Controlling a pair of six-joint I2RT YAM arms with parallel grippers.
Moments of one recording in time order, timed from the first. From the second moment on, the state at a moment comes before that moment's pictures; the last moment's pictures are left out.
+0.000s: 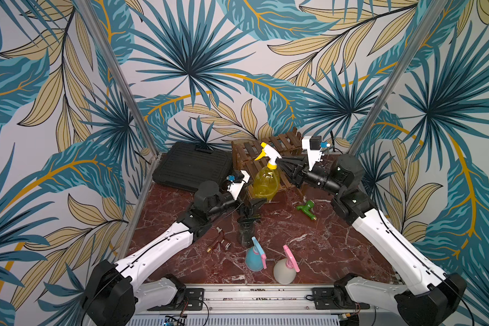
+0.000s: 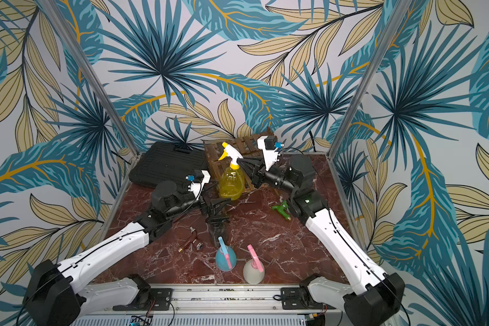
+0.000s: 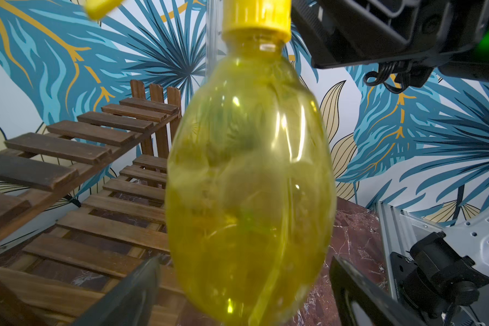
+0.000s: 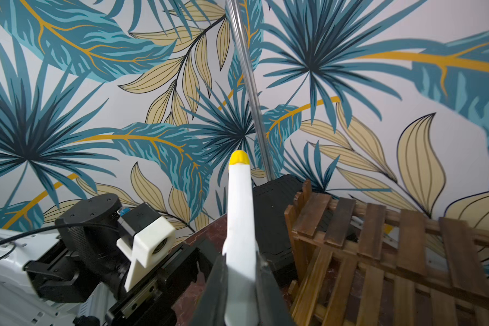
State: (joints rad) left arm -0.59 1.16 0.82 0.28 0.47 -0.08; right arm 0.57 1.16 1.19 0.07 -0.49 0.23
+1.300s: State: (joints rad) left arm -0.51 0.97 0.78 0.11 0.38 0.09; right arm 0.36 1.74 1.82 -0.04 -0.21 -0.08
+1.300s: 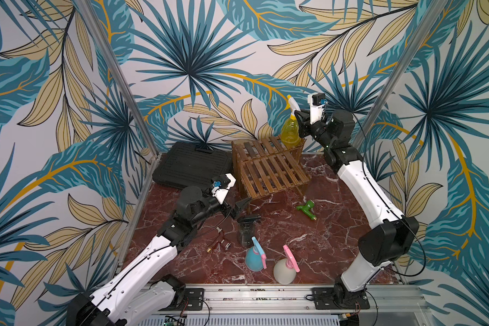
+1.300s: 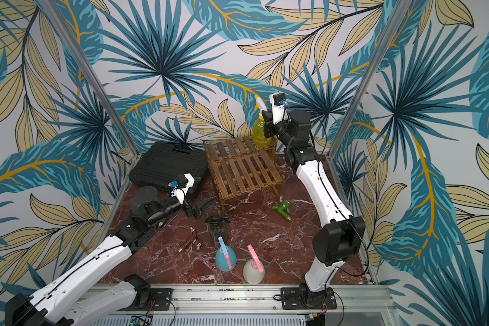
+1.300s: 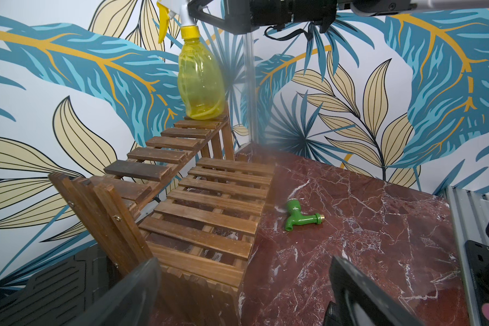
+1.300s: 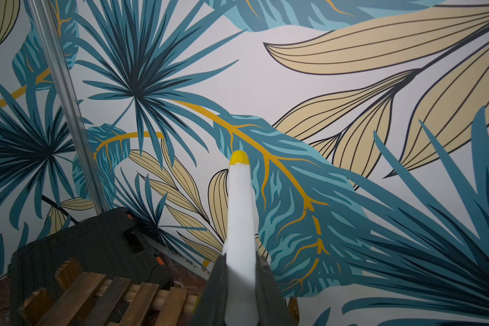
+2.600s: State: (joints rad) left arm -0.51 0.98 0.78 0.11 0.41 0.09; right arm 0.35 1.81 1.88 -0.05 -0.20 -0.08
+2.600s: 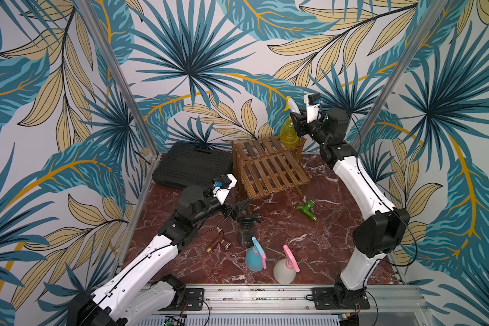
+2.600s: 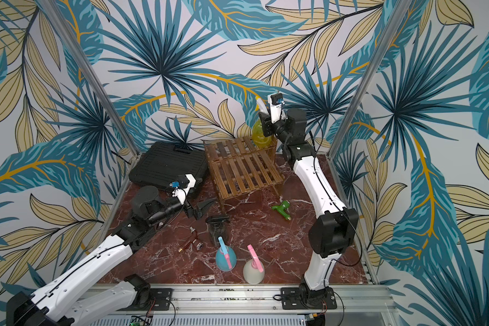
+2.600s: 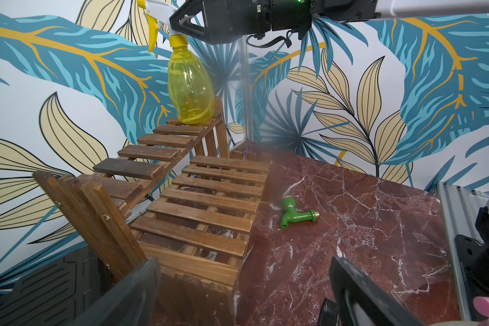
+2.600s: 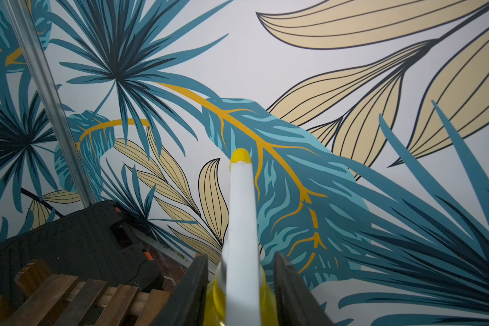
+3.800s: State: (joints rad) left arm -0.51 1.16 0.89 -0.39 0.57 0.44; right arm 0.35 1.14 1.04 -0.07 -0.71 -0.11
